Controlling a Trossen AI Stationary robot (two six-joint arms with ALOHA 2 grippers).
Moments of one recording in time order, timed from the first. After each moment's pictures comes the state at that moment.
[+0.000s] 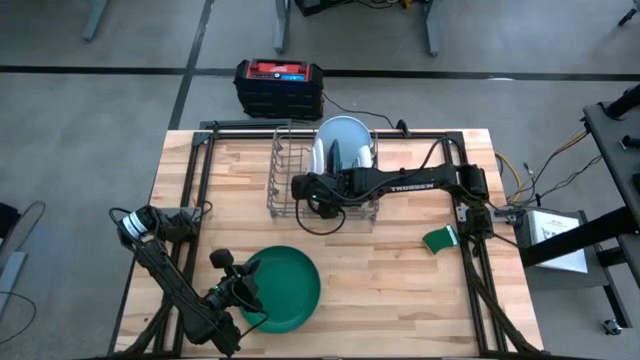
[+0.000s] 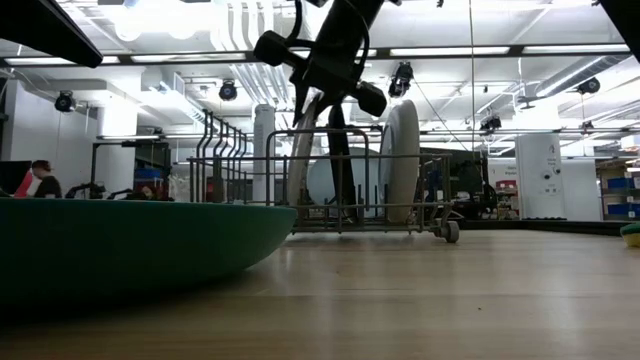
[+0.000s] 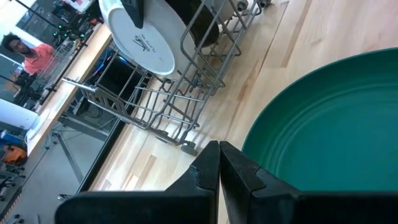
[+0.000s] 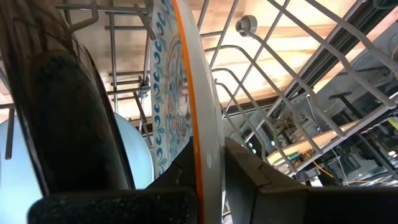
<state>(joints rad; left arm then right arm) -0.94 1.87 1.34 -1.57 -1.01 -1.48 -0.02 2.01 1.75 -0.70 0.55 -1.91</state>
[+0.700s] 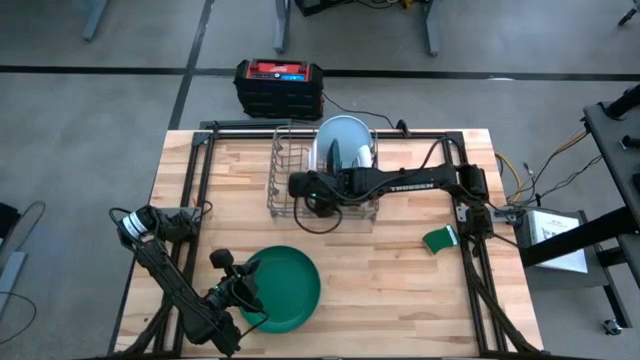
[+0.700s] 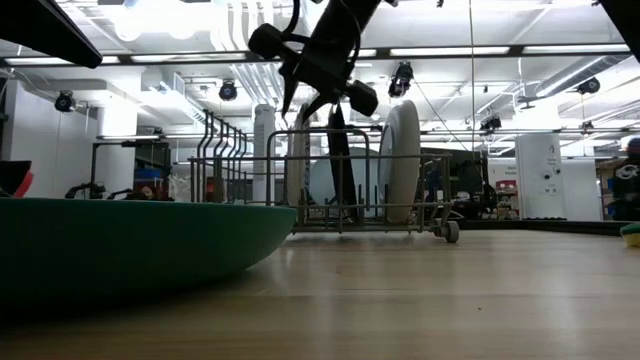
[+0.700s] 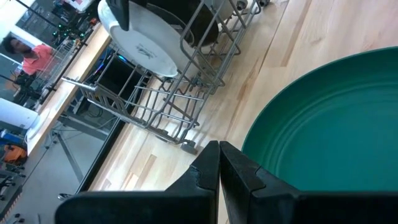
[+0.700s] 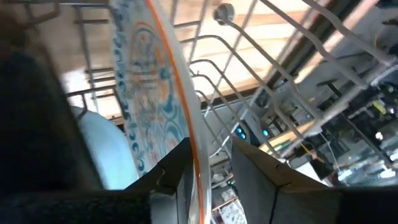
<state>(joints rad) -0.94 1.87 1.34 -1.57 -1.00 -1.48 -0.02 2.01 1.75 -0.61 0.55 -1.90</state>
